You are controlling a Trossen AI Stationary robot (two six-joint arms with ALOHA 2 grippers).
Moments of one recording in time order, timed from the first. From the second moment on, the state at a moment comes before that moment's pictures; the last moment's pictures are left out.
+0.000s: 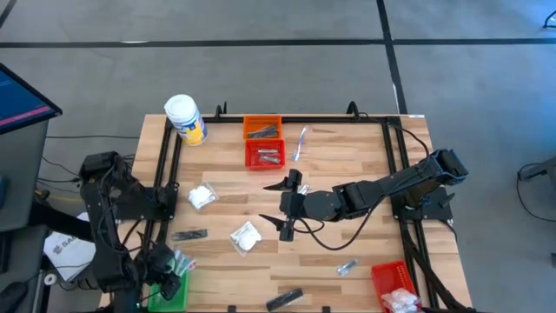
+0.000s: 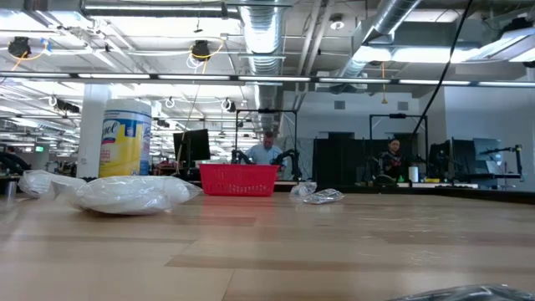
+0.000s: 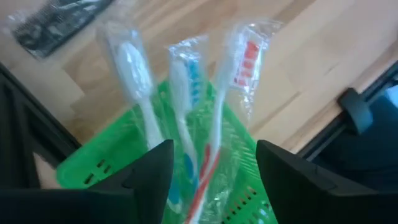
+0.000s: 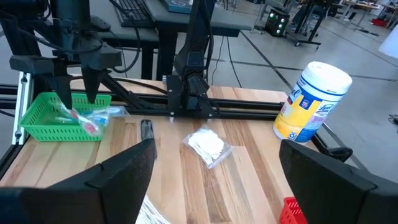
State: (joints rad) left arm -1.37 1.51 1.05 -1.02 -0.36 -2.30; right arm 0.34 1.67 1.40 -0.07 0.52 -0.01
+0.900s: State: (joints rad) left arm -0.88 1.51 1.05 -0.94 -0.26 -1.22; right arm 0.34 1.67 1.40 -0.07 0.52 -0.01
